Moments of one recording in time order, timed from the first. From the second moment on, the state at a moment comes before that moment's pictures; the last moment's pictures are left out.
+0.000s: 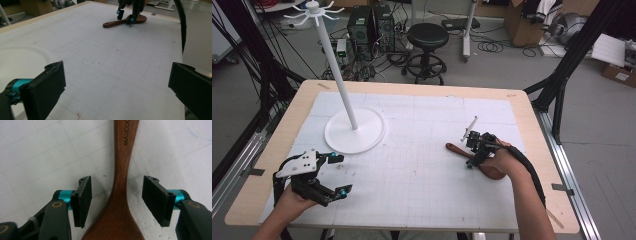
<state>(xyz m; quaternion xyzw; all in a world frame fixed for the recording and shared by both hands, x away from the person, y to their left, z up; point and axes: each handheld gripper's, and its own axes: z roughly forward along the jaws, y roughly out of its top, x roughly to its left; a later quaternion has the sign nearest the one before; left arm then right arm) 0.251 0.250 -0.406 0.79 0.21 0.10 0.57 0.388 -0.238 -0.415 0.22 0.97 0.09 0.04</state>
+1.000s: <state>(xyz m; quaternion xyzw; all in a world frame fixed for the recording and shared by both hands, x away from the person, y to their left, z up) 0.252 0.249 -0.409 0.79 0.21 0.10 0.56 0.400 -0.232 -0.414 0.24 0.97 0.07 0.01</state>
